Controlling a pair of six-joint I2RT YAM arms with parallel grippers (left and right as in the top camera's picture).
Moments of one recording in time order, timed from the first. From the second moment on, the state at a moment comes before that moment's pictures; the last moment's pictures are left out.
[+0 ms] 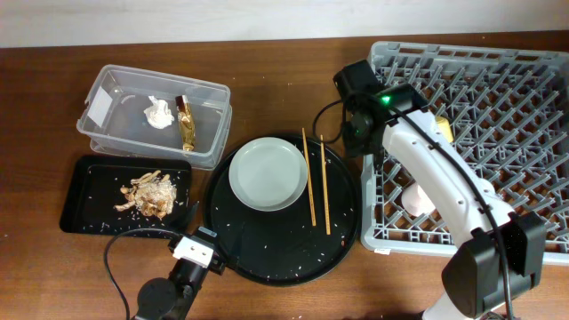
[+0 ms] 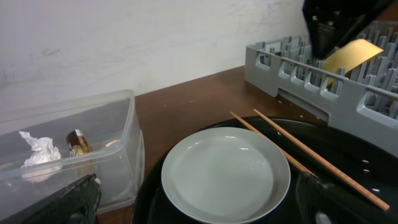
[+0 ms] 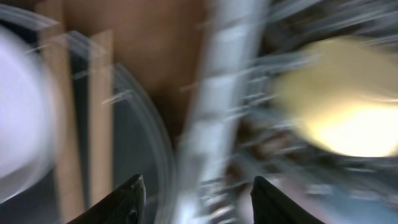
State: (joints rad) left arm -0.37 0.01 0.01 -0.07 0.05 0.11; right arm 0.38 1.79 1.60 -1.15 0.13 0.23
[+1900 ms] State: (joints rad) left arm -0.37 0.01 0.01 -0.07 0.05 0.11; right arm 0.34 1.58 1.25 -0.91 0.08 0.35
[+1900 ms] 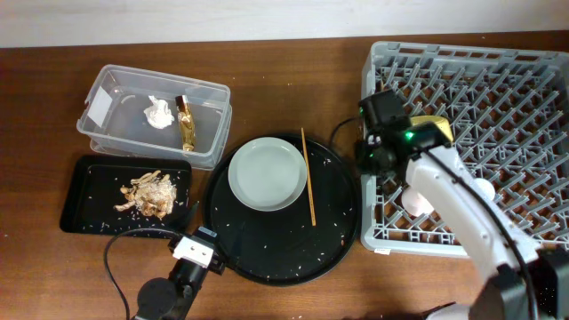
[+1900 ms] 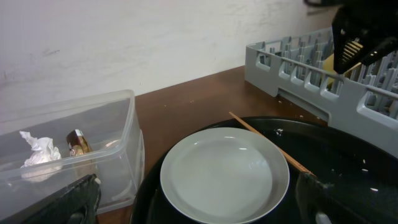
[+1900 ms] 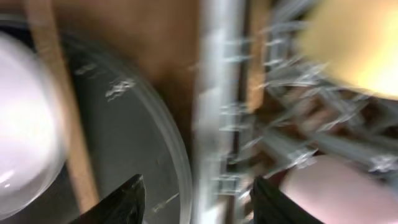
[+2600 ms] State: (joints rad) left arm -0.37 0.01 0.01 -0.07 0.05 0.11; right arm 0.63 1.91 1.18 -0.75 0.04 0.63
